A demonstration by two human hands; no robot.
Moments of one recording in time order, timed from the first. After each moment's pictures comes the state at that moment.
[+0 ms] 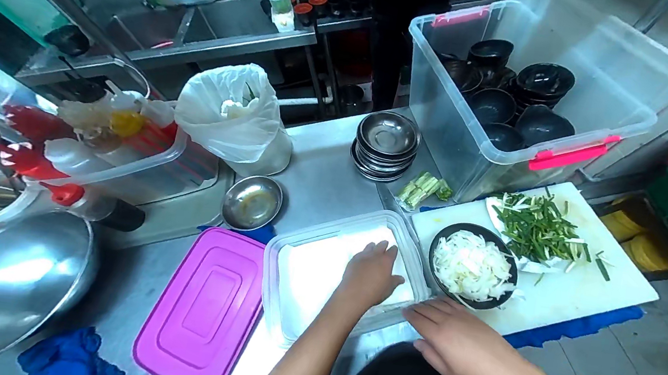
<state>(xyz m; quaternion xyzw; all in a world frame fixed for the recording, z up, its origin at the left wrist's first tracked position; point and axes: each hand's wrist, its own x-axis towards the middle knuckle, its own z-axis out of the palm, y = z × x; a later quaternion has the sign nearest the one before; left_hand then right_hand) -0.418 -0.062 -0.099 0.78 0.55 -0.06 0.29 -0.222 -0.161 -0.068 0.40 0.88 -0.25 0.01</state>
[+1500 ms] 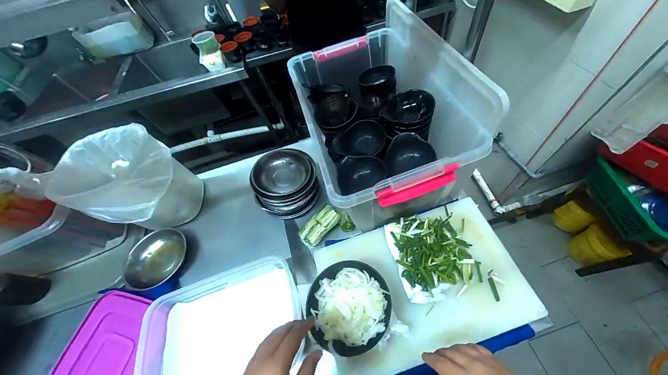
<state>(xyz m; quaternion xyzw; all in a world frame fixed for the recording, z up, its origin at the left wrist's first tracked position) -0.305 -0.145 -0.047 0.74 0.62 0.13 0.22 0.047 -0.171 -0.095 0.47 0.84 -0.27 -0.04</state>
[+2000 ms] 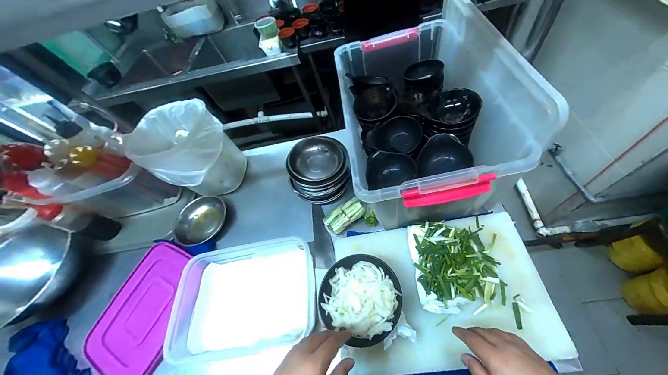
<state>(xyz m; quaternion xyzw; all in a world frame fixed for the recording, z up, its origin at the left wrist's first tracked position) -0.260 -0.170 -0.053 0.73 0.63 0.08 0.23 0.089 -0.119 -0.106 0.49 0.83 -0.25 -0.03</state>
